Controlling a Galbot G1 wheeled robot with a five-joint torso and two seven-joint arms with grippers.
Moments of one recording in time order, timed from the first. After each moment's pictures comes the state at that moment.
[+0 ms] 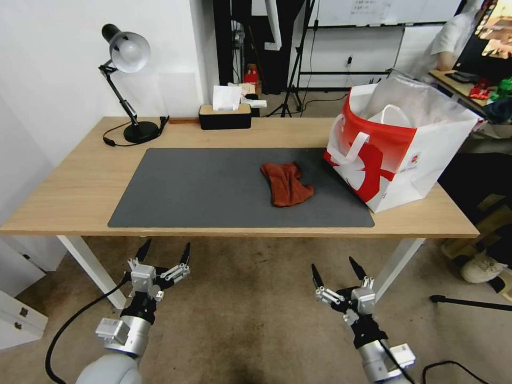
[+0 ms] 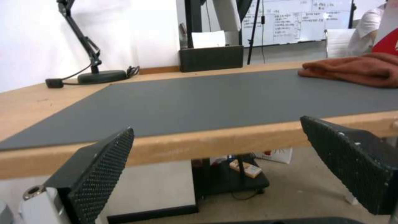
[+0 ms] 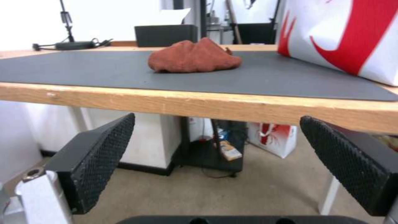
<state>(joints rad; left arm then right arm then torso) 1.70 -1.20 -0.50 -1.95 -0.29 -0.37 -0.04 -1.69 0.99 0.29 1.99 0.34 0.37 0.17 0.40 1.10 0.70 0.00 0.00</state>
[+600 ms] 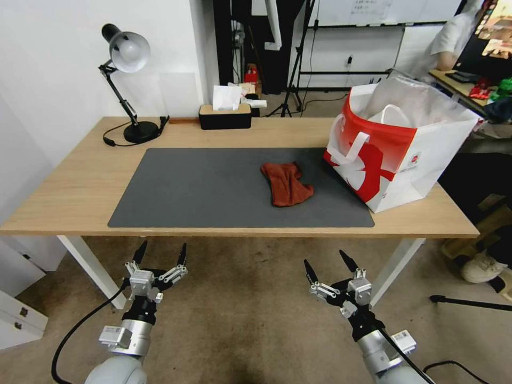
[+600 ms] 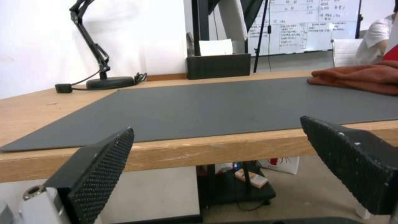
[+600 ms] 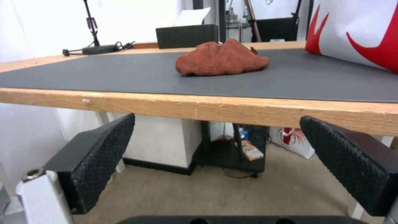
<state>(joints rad) 1.67 -1.22 -0.50 -1.92 -0.29 -0.41 -0.04 -1.67 0.99 0.27 2.01 0.38 0.35 0.11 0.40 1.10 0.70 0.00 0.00</state>
